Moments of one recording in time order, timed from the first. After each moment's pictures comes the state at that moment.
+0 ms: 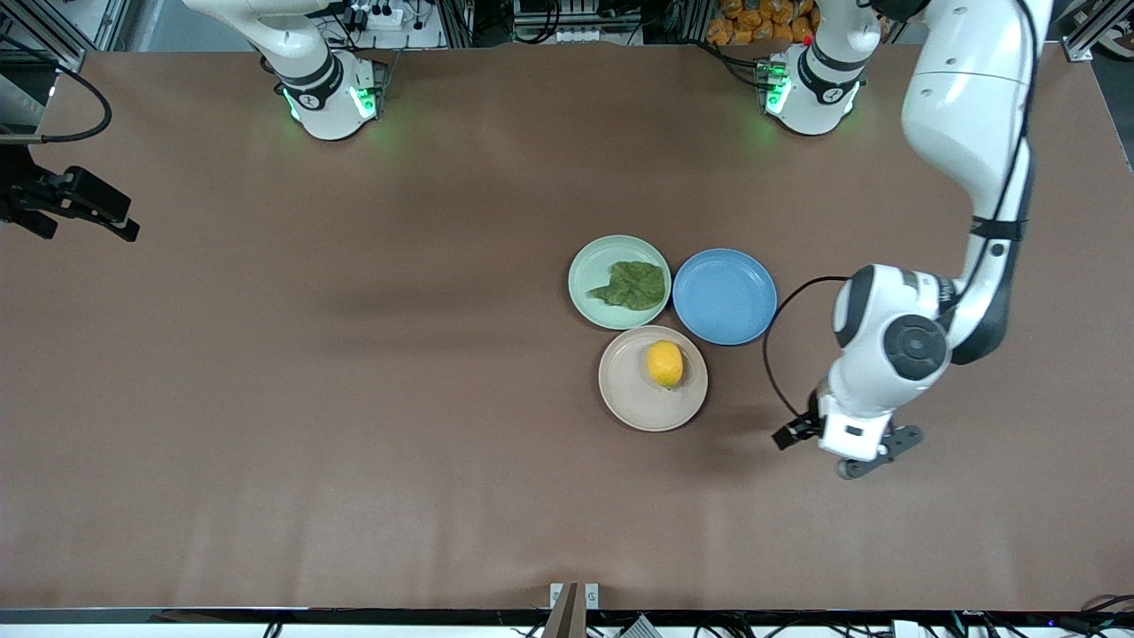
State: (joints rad) left arm -0.13 0.64 -0.07 -1.54 0.10 2.28 -0.74; right arm 0.03 0.02 -0.03 -1.46 0.00 1.51 0.05
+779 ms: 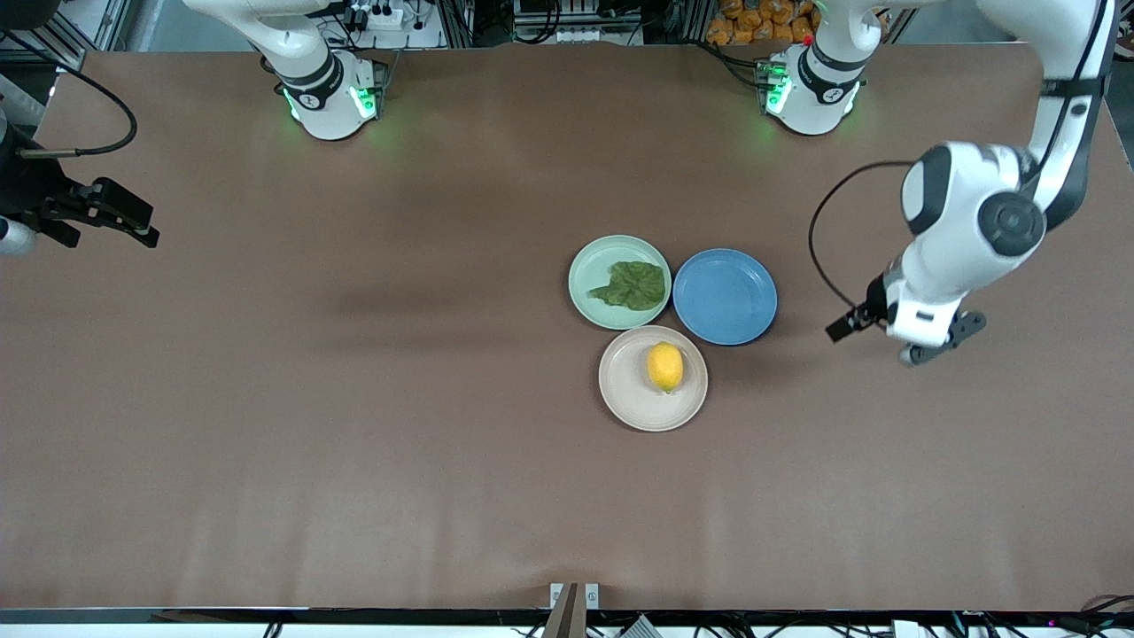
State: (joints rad) left arm -0.02 0.09 -0.10 -2.19 -0.02 2.26 -0.56; right arm 0.05 -0.03 -0.03 -1.59 0.00 1.60 0.03
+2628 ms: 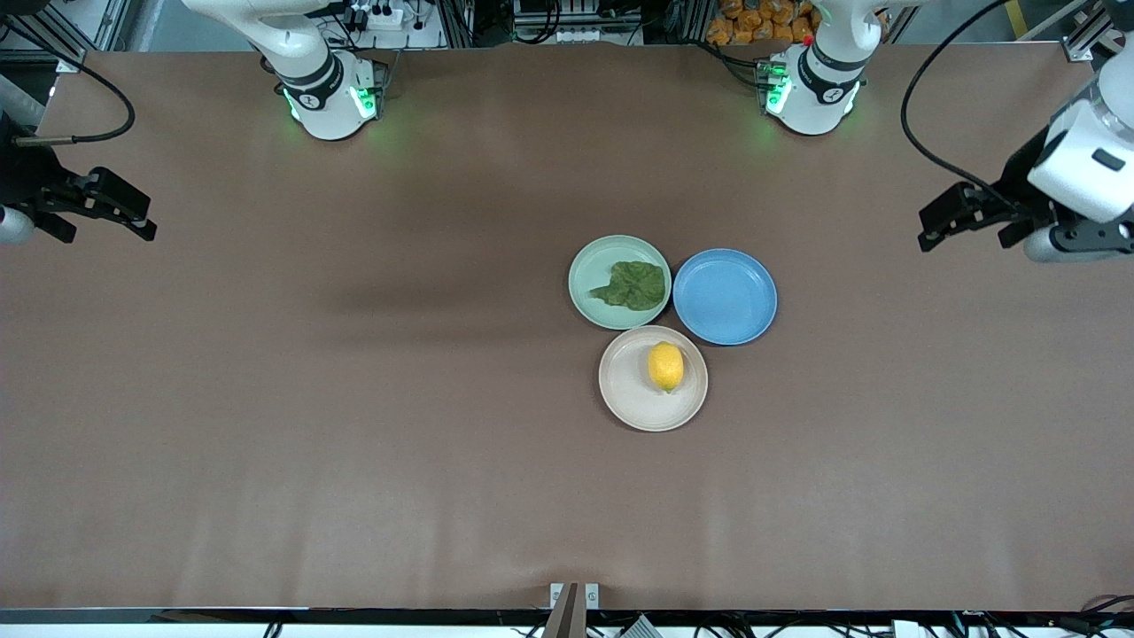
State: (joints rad) left arm 0.03 0.02 -0.20 -1.52 -0.01 1.57 -0.22; right arm 0.06 -0.05 -0.05 -1.60 0.00 1.61 0.01
